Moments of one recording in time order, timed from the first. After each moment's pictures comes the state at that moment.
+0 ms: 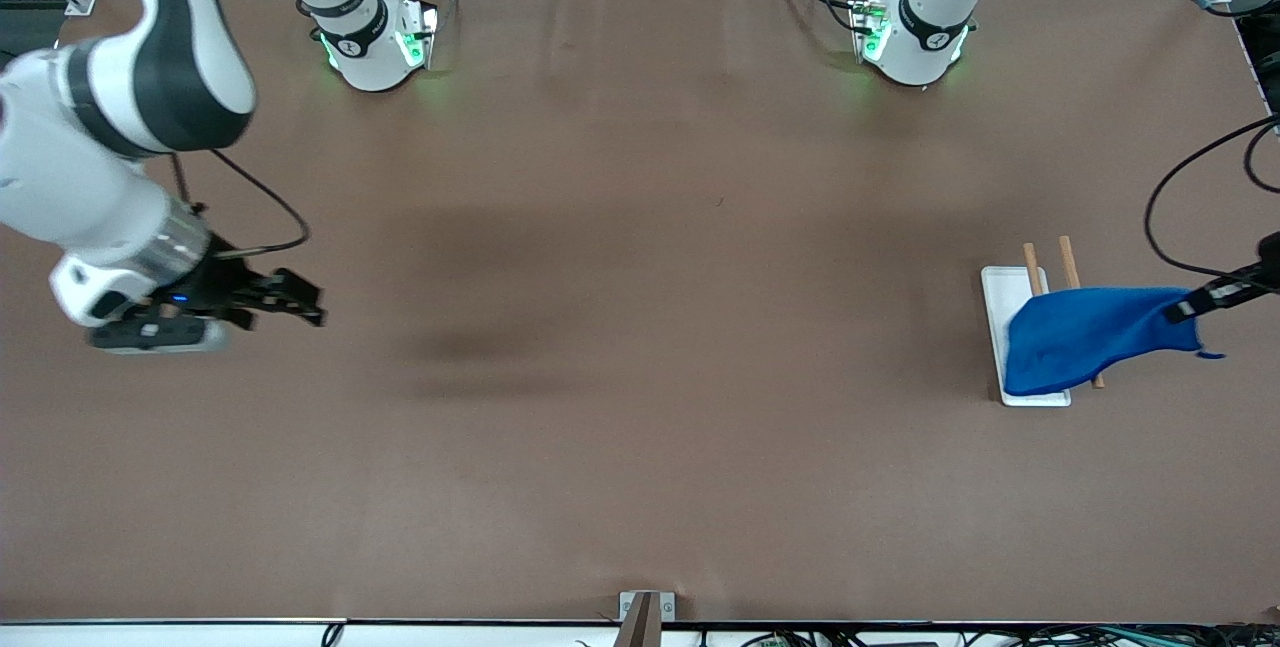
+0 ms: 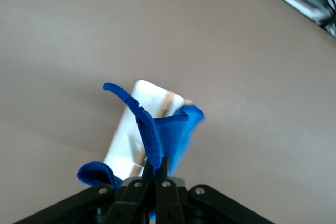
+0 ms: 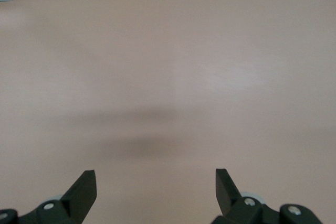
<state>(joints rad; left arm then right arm) 0.01 0.24 0.40 -1.75 -0.42 1.99 0.11 0.05 0.14 0.00 -1.72 0.06 1.97 0.09</state>
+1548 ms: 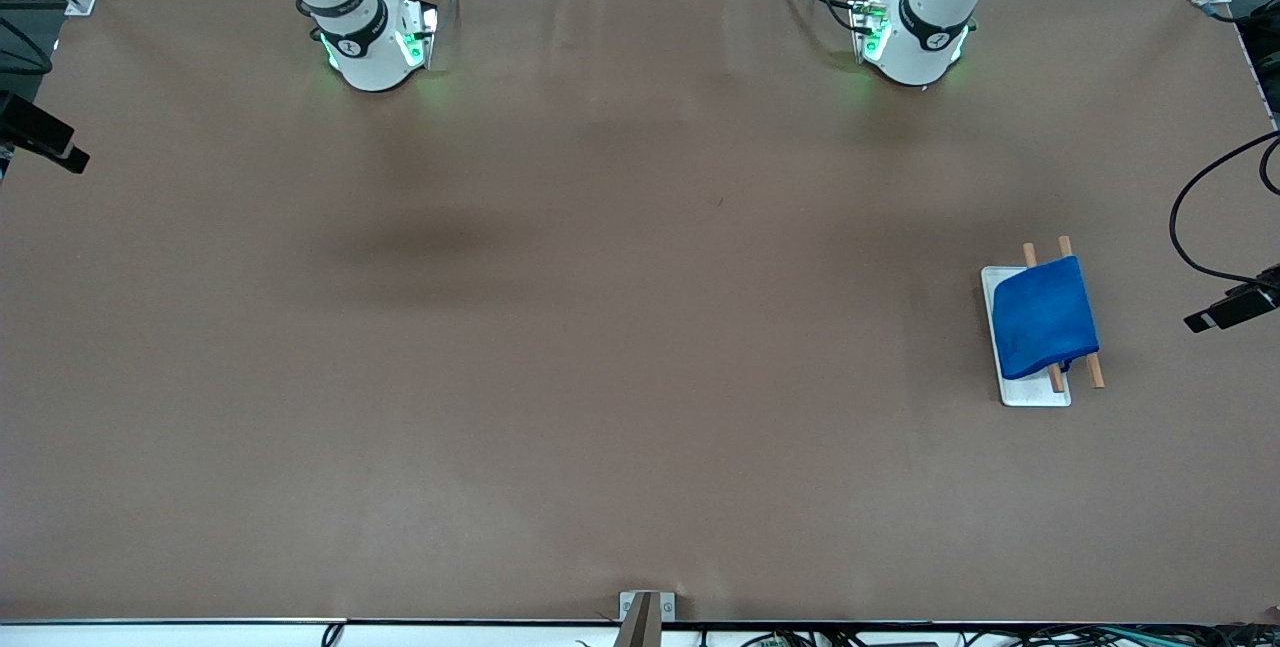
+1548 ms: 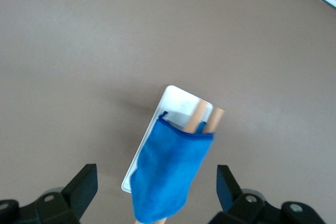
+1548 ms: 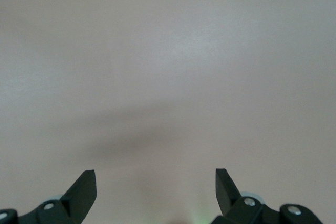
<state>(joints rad) -0.01 0.24 0.36 -1.72 -0.26 2.01 0.07 -0.02 -0.04 -0.09 -1.50 -0.01 1.45 0.07</state>
